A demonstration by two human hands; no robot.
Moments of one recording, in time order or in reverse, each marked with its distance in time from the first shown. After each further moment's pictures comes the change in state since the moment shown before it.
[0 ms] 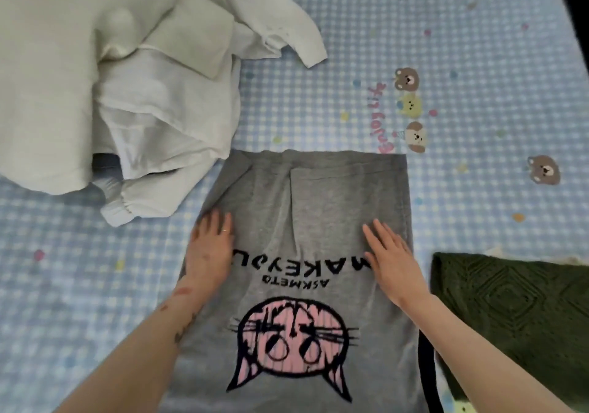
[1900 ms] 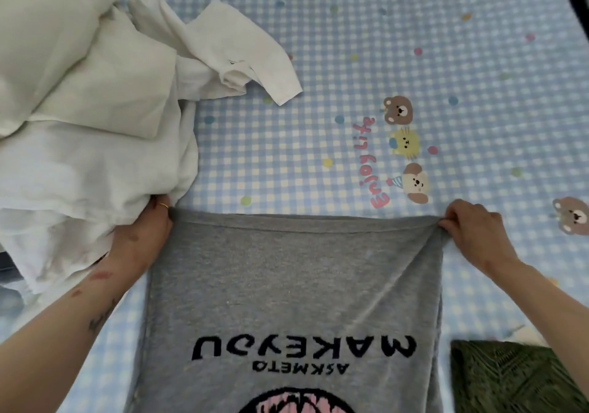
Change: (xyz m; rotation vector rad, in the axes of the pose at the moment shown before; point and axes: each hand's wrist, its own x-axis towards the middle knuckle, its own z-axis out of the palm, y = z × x) left_hand 0.187 -0.029 -0.069 -0.180 0.122 -0.105; right_hand 0.156 0.150 -0.094 -0.002 0.153 0.248
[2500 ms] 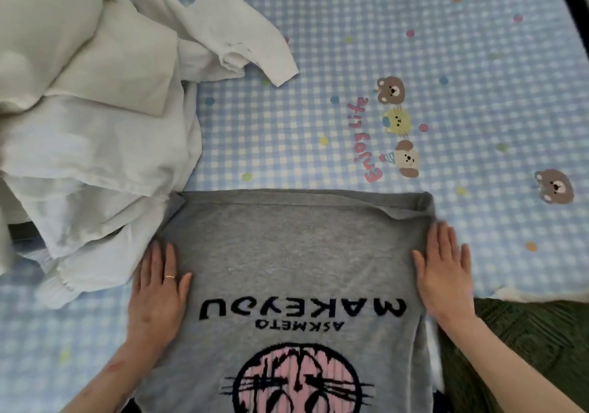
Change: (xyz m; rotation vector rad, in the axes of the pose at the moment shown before) left_hand -0.146 -0.034 0.058 0.118 -0.067 0.050; right_hand -0.129 -0.044 0.053 -0.085 -0.059 0.187
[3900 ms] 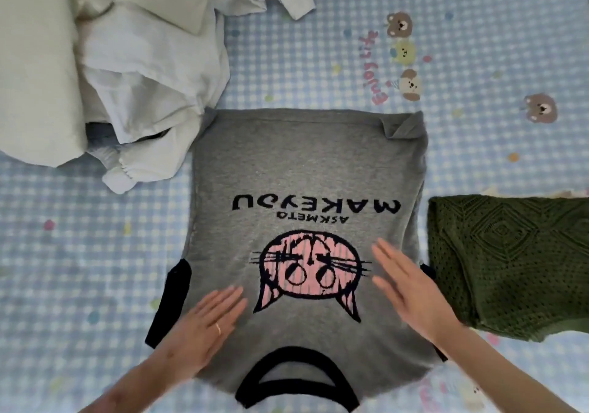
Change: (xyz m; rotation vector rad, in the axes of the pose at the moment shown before) left_hand -0.241 -0.032 0.013 -0.096 -0.167 0.811; right_hand -0.217 -0.004 0.006 0.311 -0.082 -0.600
